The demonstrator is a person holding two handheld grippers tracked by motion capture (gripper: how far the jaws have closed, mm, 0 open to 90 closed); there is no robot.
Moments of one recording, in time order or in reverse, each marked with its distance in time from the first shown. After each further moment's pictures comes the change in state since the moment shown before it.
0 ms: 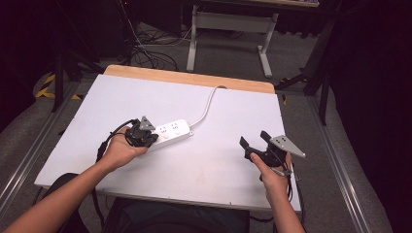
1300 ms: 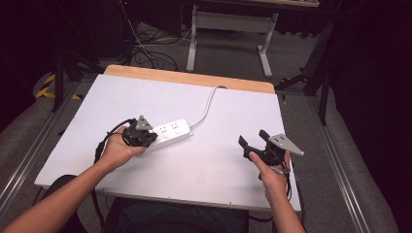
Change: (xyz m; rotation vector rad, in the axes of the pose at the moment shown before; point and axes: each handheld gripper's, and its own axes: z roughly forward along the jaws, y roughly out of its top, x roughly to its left) left arm 0.004 -0.003 -0.006 -0.034 -0.018 -0.001; right arm 0.001 0.002 0.004 0.002 0.009 -0.003
